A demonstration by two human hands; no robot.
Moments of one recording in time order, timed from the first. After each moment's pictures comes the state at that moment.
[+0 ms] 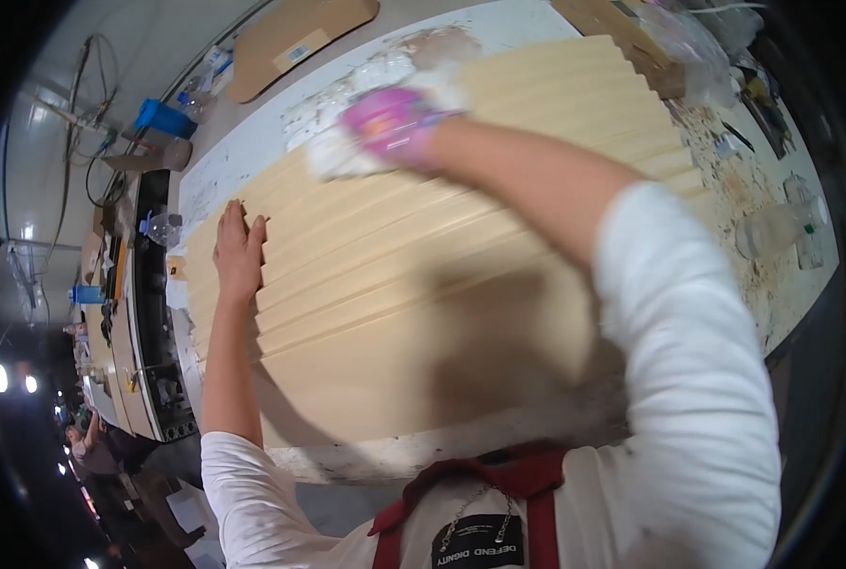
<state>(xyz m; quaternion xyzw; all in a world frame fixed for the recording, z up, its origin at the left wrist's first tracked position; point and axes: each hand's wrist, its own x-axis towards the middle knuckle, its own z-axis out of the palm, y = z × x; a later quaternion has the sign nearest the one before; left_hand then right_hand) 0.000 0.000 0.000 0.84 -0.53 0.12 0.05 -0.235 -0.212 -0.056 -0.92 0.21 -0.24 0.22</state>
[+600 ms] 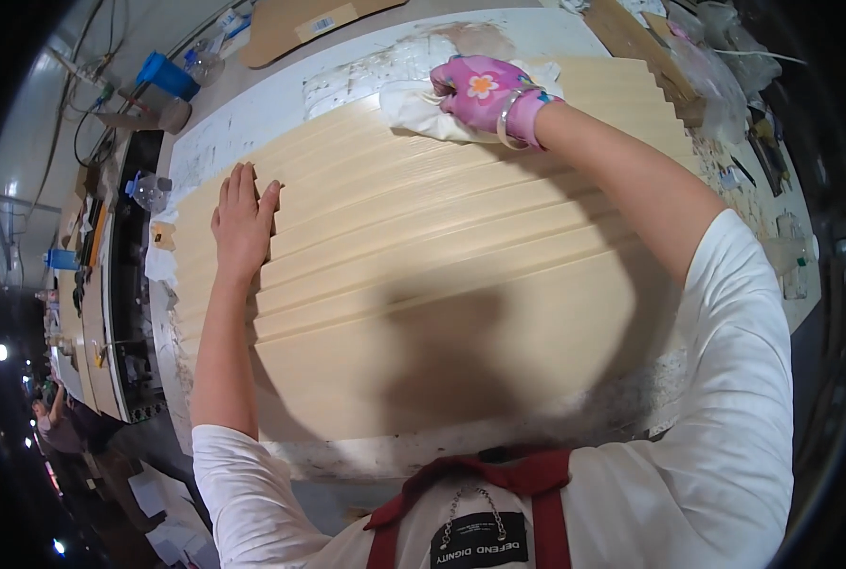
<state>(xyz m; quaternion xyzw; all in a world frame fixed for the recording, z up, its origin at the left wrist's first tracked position) -0.082 -0.009 -0.096 0.85 -0.51 0.05 0.11 -0.339 -0.230 -0.063 -0.93 0.33 -0.09 0.16</state>
